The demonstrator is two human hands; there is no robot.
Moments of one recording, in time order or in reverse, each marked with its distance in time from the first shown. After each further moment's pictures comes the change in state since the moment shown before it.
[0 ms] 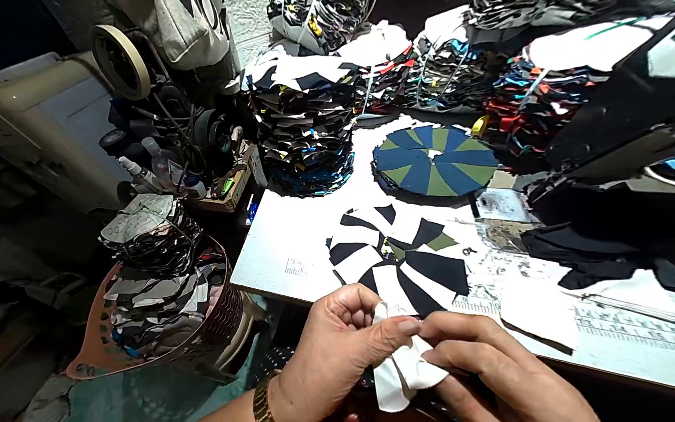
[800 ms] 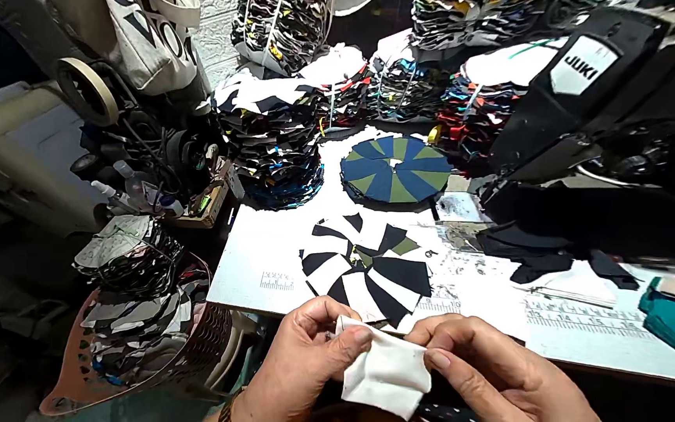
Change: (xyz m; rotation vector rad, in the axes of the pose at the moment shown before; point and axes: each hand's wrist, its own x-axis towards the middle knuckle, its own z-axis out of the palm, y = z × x) left_hand 0.002 -0.003 -0.006 0.078 -0.063 0.028; right_hand -0.009 0.000 -0.027 0.230 0.051 0.292
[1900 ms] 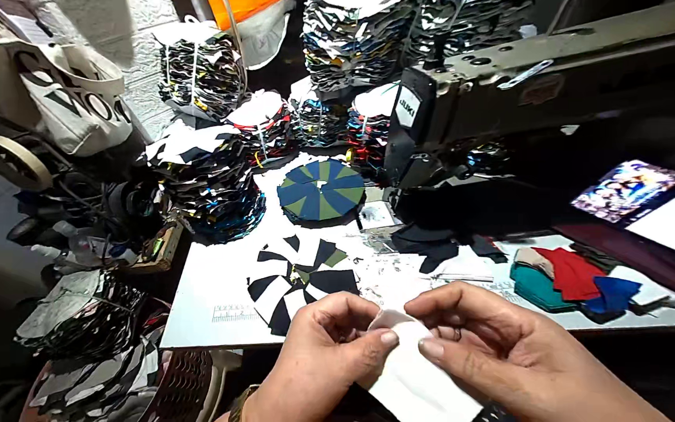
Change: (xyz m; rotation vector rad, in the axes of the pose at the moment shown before) left_hand 0.046 0.006 0.075 0.203 -0.215 0.019; right_hand -0.011 -0.020 -0.060 0.270 0.148 0.104
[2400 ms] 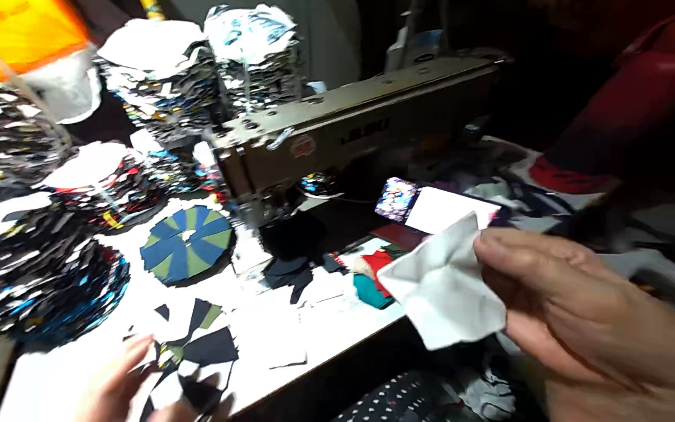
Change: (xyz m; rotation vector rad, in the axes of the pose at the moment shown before) left_hand 0.010 0.016 -0.043 0.554 0.001 0.294; right_hand -0.036 -0.048 -0.123 0.009 0.529 -0.155
